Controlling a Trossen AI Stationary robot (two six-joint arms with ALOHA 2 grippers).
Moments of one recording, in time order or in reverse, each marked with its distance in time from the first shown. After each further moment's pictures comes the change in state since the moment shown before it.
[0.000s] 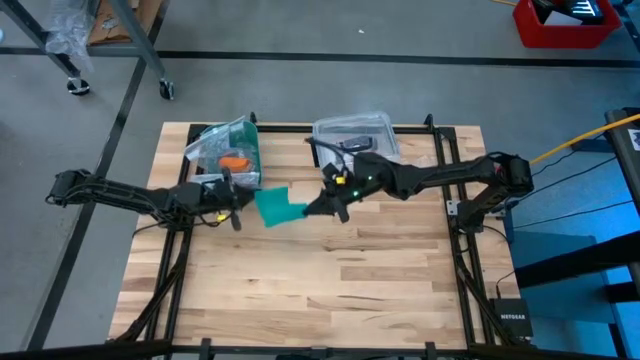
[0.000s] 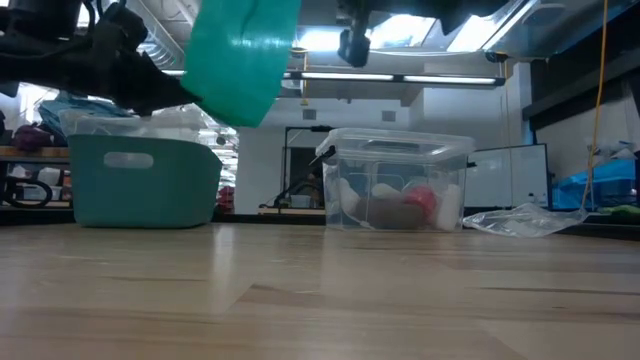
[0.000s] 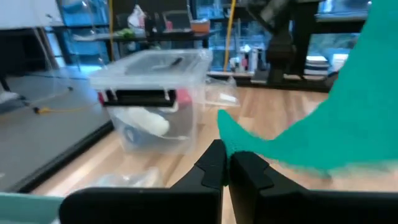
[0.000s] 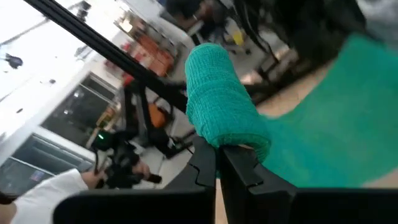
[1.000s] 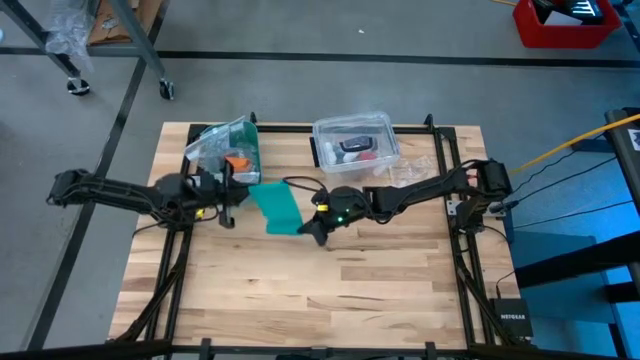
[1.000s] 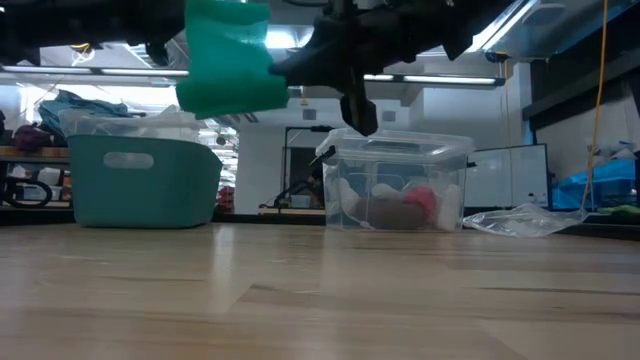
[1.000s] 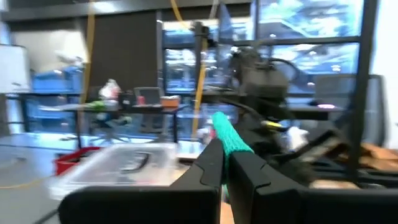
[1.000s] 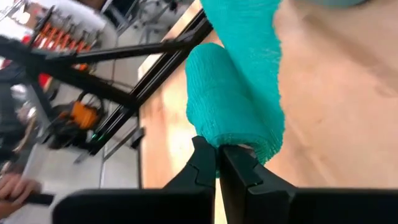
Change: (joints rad) left arm 0.005 0.009 0.104 0.210 0.177 0.030; right arm 0.117 0.184 0.000 -0.106 0.325 0.052
